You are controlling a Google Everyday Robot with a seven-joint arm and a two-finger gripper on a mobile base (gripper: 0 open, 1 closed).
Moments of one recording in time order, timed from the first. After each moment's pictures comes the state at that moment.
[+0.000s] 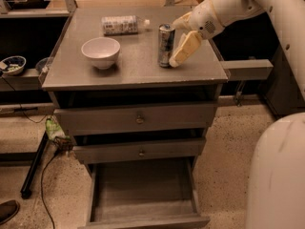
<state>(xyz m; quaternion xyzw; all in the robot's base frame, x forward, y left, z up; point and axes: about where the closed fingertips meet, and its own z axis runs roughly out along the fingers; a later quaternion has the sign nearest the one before) 0.687 -0.068 0.929 -0.61 0.67 0.22 0.35</state>
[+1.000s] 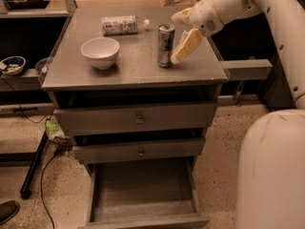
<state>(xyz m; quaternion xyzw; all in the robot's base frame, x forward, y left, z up) 0.706 -0.068 0.932 -0.63 0.64 0.22 0.38</state>
